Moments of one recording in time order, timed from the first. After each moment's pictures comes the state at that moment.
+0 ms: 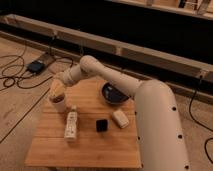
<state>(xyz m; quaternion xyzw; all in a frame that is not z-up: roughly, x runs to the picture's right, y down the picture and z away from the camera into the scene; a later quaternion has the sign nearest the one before) -0.286 -0.011 0.799 -0.31 -0.49 0.14 0.80</state>
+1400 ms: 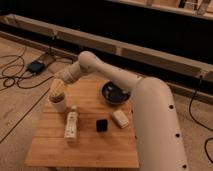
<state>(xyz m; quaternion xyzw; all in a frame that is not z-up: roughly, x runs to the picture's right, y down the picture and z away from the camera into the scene) -0.269 -0.021 0.798 -0.31 -0.44 0.09 0.84</state>
